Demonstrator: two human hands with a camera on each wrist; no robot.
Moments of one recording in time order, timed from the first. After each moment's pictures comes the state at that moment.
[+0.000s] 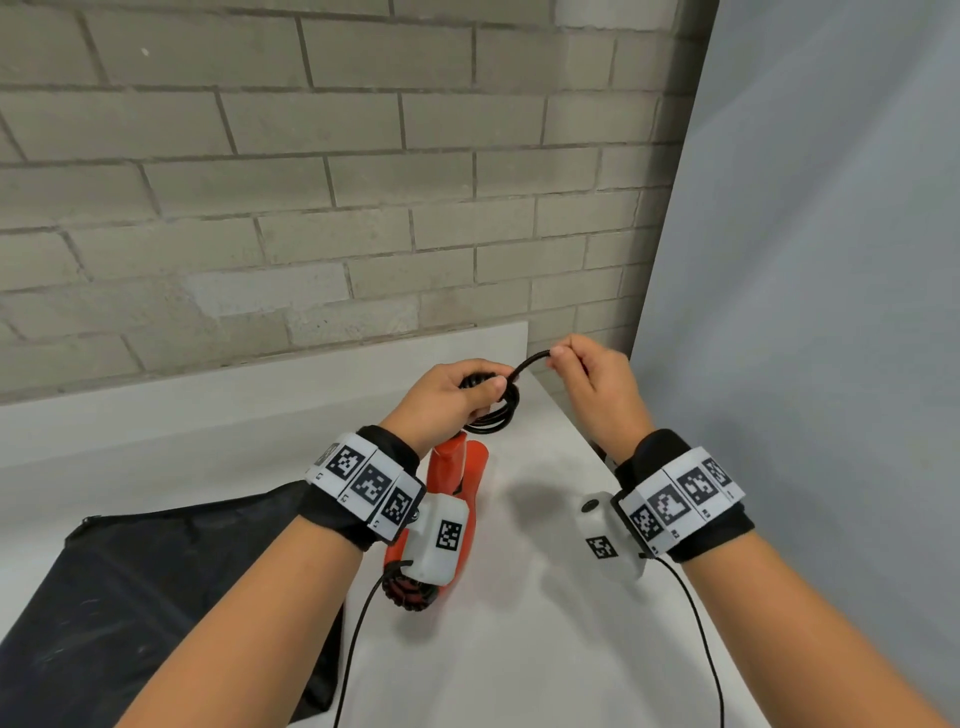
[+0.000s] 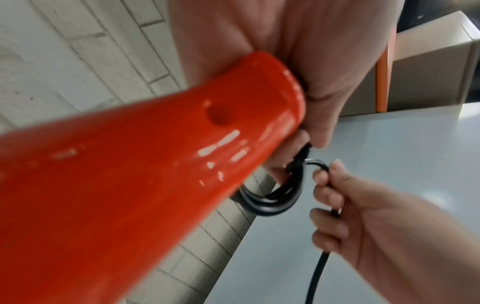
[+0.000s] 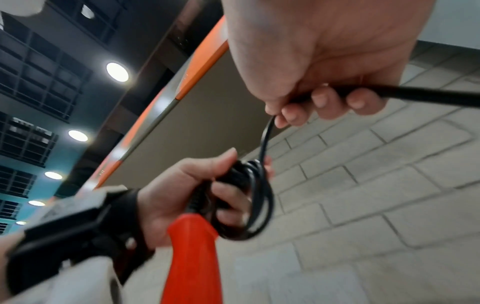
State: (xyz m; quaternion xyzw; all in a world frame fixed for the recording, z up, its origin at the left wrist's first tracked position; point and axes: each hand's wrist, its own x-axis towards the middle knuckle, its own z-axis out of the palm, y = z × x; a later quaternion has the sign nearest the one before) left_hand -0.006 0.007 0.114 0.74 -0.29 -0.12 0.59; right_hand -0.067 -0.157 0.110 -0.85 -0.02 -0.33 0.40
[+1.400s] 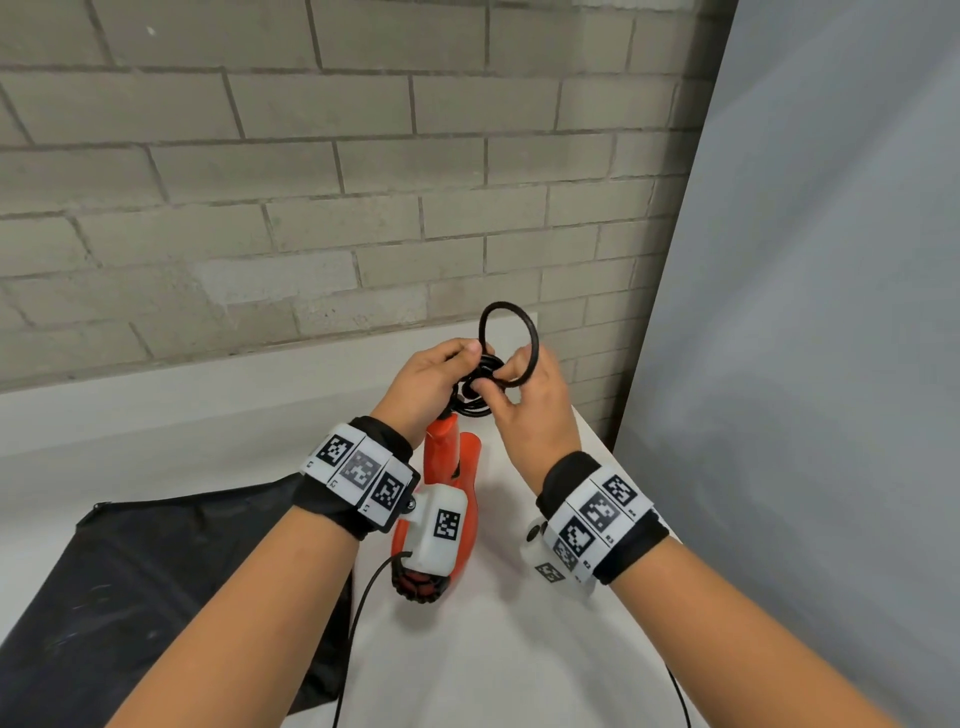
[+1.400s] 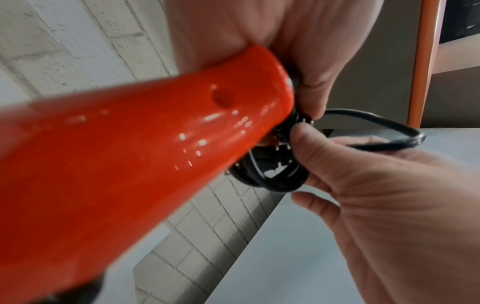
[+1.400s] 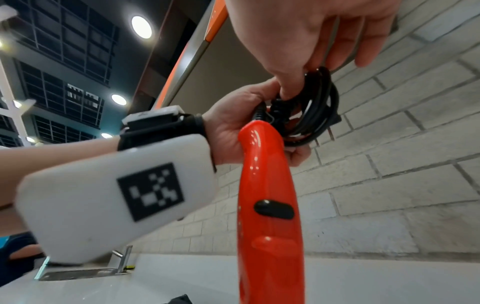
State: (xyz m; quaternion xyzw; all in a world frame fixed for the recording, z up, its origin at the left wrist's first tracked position) left_hand 0.005 0.020 0.111 0.68 -0.26 -0.11 0.68; right_hand -0.049 -0.085 0.083 -0.81 -0.03 -0.44 0.38
